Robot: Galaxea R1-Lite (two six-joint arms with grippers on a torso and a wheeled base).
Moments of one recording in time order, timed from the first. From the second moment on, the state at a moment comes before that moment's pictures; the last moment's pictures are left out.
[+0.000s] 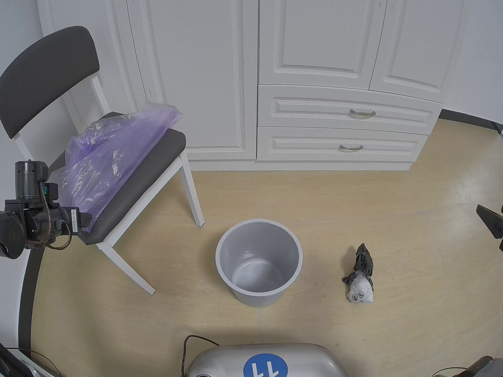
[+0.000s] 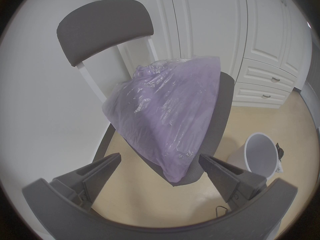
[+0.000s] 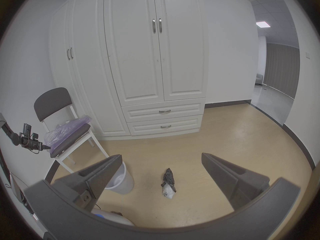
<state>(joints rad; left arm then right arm) 0.10 1.63 -0.71 -0.37 0.17 0.03 -0.03 0.84 -0.54 -0.14 0.01 0.08</state>
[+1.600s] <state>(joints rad) 0.07 1.83 -0.36 -1.27 0.48 0.03 -0.03 0.81 -0.52 -0.16 0.13 0.09</state>
